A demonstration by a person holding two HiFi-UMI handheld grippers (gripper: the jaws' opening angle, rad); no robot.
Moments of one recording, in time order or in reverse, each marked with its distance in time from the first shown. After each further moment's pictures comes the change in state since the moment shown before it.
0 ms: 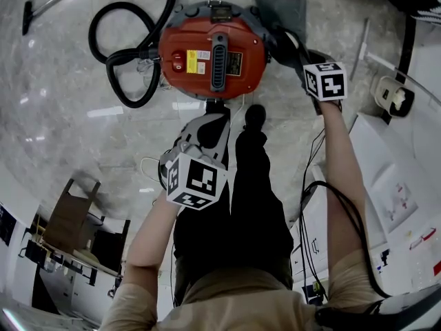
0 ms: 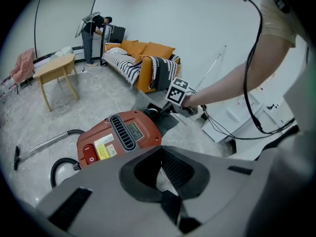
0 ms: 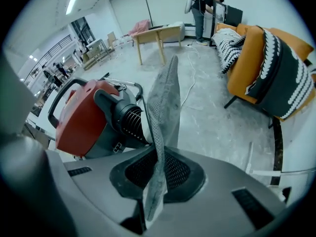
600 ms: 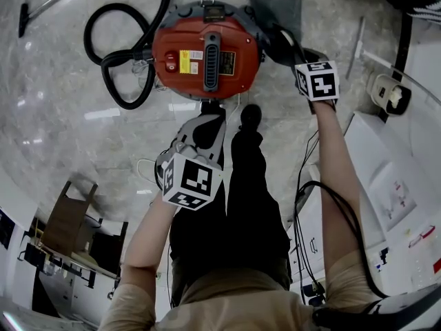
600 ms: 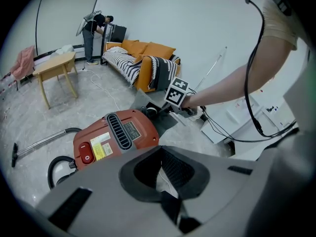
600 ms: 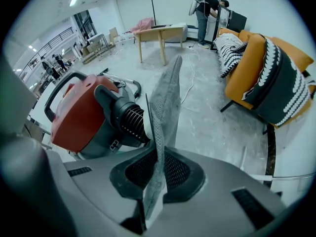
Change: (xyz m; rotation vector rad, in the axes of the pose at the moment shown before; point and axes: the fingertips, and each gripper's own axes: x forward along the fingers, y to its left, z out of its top) left arm 0.004 -0.006 -0.001 -0.015 -0.004 -0.011; right arm -0.001 -0.002 -0.003 -0.032 0.014 -0.057
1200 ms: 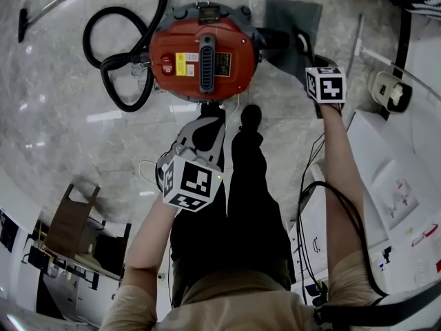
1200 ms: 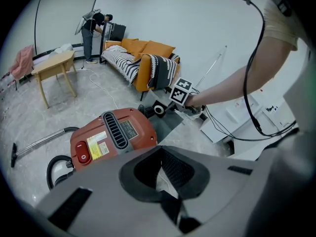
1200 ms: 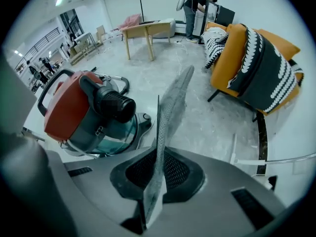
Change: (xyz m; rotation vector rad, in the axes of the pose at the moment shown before) left arm 0.005 -0.005 -0.002 0.002 0.014 -0.007; right arm -0.009 -0.039 -0.038 0.102 0.046 -0.075
